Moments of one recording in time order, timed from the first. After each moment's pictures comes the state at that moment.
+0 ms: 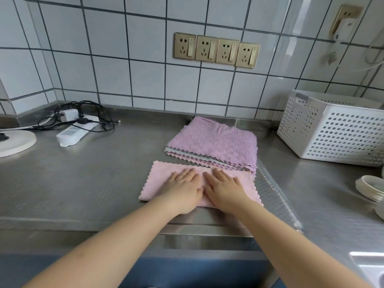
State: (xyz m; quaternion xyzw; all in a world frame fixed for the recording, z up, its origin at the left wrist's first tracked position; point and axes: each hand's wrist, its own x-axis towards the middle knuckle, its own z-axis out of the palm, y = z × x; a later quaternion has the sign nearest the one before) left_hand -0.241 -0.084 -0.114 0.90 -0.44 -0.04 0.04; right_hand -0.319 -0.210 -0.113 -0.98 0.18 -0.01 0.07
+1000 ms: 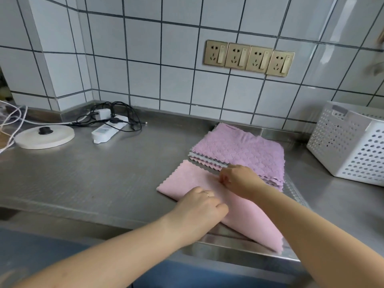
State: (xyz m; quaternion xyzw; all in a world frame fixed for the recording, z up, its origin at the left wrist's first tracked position) left_hand -0.269 -0.037 -0.105 0.75 -0.63 0.21 -0.01; right_hand -0.270 -0.226 -0.079 -1.00 0.04 -0.05 0.00
